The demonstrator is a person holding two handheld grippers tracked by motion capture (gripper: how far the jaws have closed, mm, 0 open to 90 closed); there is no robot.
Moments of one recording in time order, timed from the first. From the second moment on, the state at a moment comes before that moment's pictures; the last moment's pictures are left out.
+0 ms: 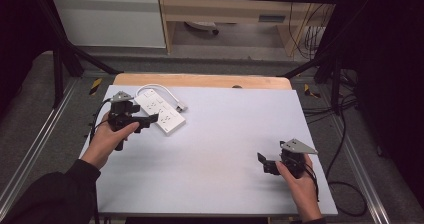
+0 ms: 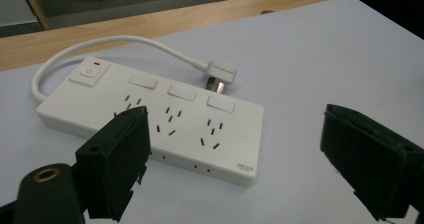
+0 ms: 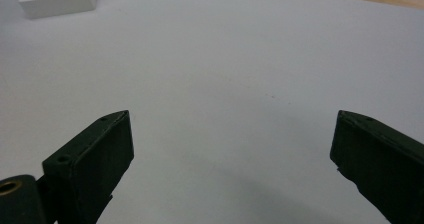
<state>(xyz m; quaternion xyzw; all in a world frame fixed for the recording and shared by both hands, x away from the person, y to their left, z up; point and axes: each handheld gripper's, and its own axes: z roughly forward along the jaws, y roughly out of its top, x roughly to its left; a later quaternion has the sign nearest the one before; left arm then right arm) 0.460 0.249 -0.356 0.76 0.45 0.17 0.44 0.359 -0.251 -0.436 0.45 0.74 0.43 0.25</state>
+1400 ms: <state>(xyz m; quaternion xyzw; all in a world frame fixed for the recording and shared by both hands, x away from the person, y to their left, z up) 0.526 0.245 -0.367 0.74 0.47 0.24 0.43 0.358 -0.251 -0.436 0.45 0.74 0.44 0.25</state>
